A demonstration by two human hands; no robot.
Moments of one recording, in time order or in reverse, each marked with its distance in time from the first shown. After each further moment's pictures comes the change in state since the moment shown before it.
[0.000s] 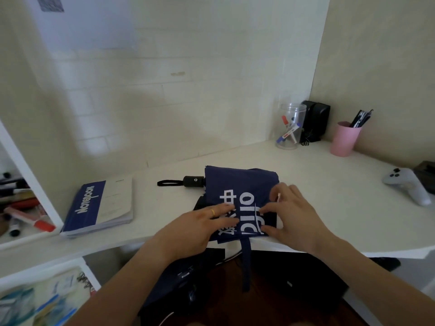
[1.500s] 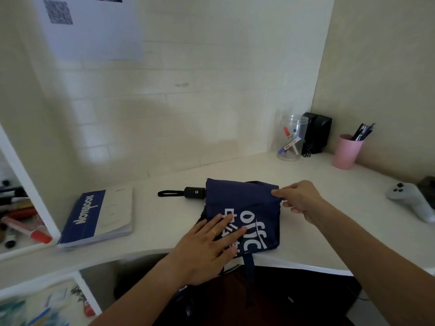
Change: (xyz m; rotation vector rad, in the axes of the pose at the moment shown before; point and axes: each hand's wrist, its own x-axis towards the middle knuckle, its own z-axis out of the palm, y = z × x) left_hand 0.008 0.015 0.024 -0.051 -0.133 -0.217; right_hand 0.080 0.038 -0.015 0.820 0.021 0.894
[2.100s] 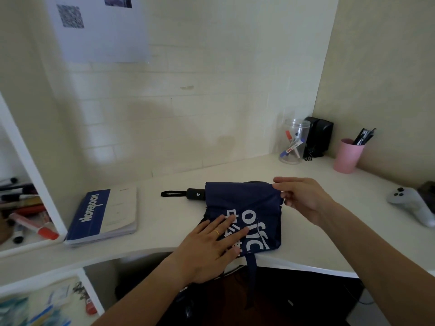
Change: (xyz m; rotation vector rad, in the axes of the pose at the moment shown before) left_hand -0.001 0.002 -0.001 0.002 0.021 -0.002; right_hand -0.027 -0.016 -0.009 0.463 -0.237 -0.068
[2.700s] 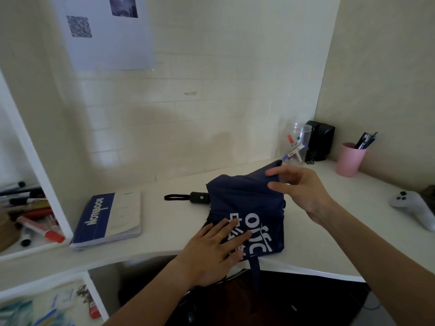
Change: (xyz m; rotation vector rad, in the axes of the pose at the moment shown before) left_hand -0.001 -0.001 0.001 -0.007 0.013 0.013; right_hand -0.014 -0.015 0.010 -0.151 -0.103 -0.414
